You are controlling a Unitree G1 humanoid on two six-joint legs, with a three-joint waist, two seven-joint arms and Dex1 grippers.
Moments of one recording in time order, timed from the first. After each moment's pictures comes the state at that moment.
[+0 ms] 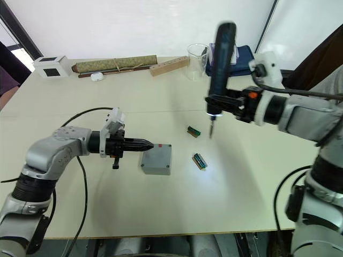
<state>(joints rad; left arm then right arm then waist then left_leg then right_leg) -0.53 0.68 -0.09 -0.26 -0.60 0.81 -1.19 -0.65 -0.97 -0.38 -0.22 1.16 1.60 0.31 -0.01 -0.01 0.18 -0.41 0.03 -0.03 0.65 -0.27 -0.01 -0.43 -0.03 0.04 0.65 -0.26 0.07</state>
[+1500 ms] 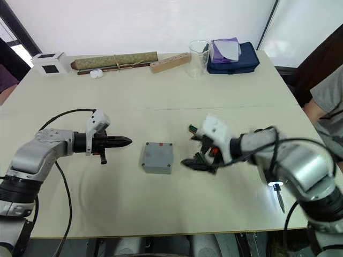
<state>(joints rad) -0.44 0.76 -0.10 -0.05 -0.39 0.65 -1.06 -0.43 -0.86 0.20 -0.66 0.66 1.00 0.70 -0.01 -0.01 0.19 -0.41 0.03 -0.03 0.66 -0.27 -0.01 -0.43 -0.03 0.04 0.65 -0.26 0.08</state>
